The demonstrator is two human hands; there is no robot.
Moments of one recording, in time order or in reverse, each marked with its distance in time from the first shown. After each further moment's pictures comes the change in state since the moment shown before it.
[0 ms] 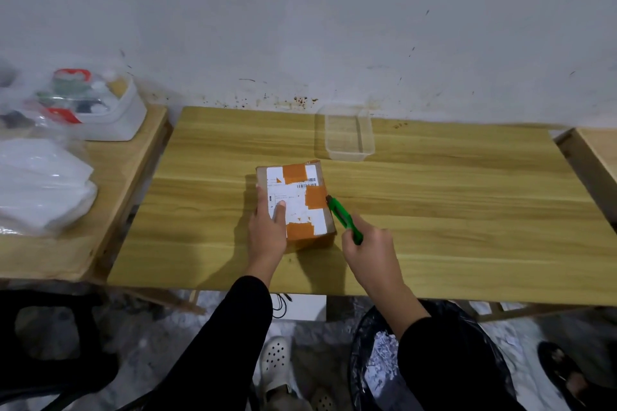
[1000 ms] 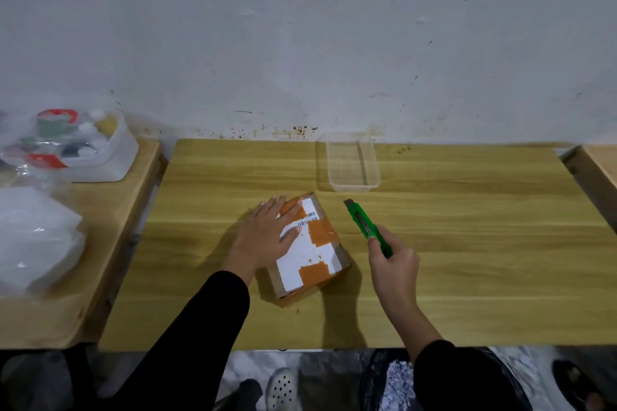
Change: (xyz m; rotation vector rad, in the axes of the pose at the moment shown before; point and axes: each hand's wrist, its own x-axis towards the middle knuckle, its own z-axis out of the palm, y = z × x) left_hand 0.084 0.029 -0.033 0.826 -0.354 0.637; right_hand 0.054 -0.001 0.005 0.372 0.284 0.257
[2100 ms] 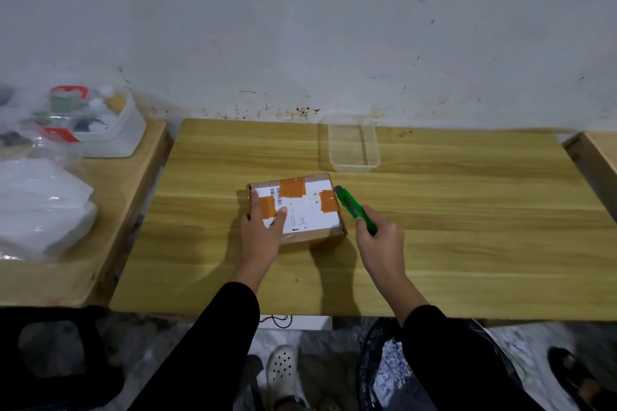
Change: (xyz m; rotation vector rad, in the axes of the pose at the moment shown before) left_hand -0.045 0.034 0.022 -0.805 0.274 -0.644; right_hand -0.012 -0.003 -0.001 -0.099 -0.132 -0.062
